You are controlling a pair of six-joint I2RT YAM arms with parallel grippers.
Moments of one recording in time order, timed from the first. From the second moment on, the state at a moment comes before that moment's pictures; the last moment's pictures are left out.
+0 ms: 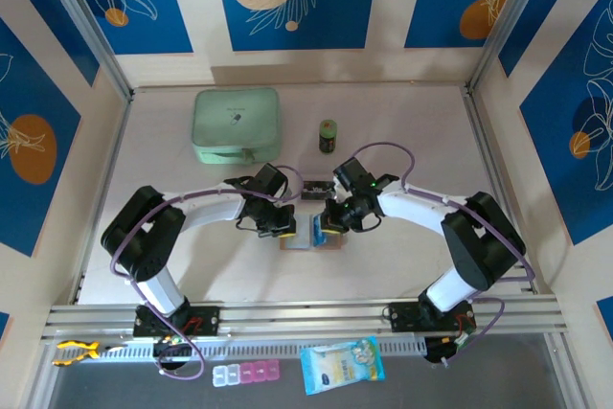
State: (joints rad) left arm -0.70 1.69 0.92 -0.44 0.42 -0.74; right arm 0.63 1.54 0.86 -0.51 -0.45 0.70
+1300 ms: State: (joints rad) left arm -0.56 1.53 0.92 -0.52 0.40 -0.72; right arm 0.48 1.90 1.73 -1.18 -0.29 -0.65
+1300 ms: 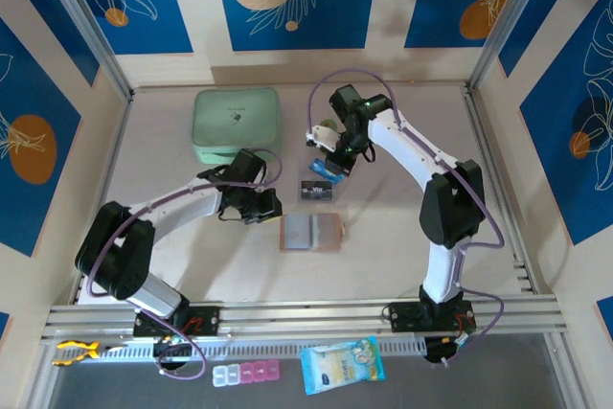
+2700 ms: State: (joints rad) left arm -0.49 1.53 0.90 -0.56 0.42 -0.67; right arm 0.45 2.27 2.02 -1.36 -0.36 -0.94
